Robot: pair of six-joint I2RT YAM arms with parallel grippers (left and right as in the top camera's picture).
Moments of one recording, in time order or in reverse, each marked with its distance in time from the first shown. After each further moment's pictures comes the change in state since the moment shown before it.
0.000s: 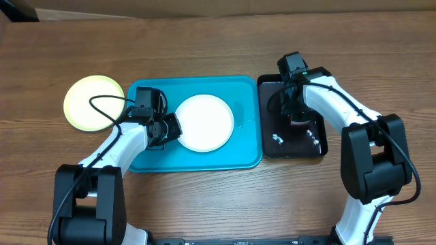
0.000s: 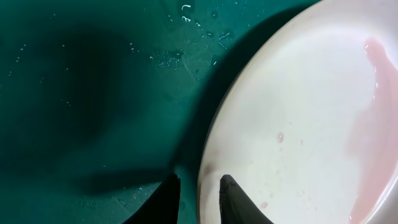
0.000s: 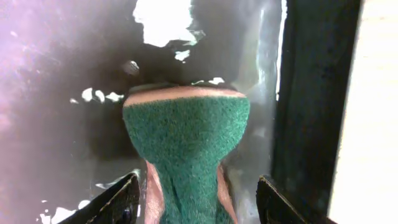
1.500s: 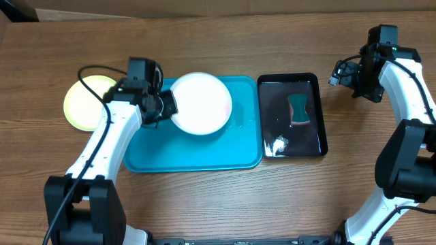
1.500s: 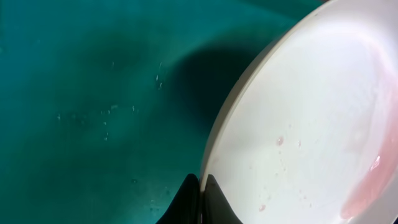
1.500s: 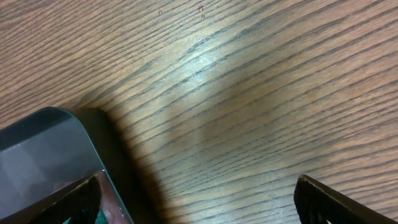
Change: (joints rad) left arm -0.006 -0.022 0.339 -0.321 -0.055 0.071; right arm -0.440 -0.014 0.187 -0.084 -0.317 0.034
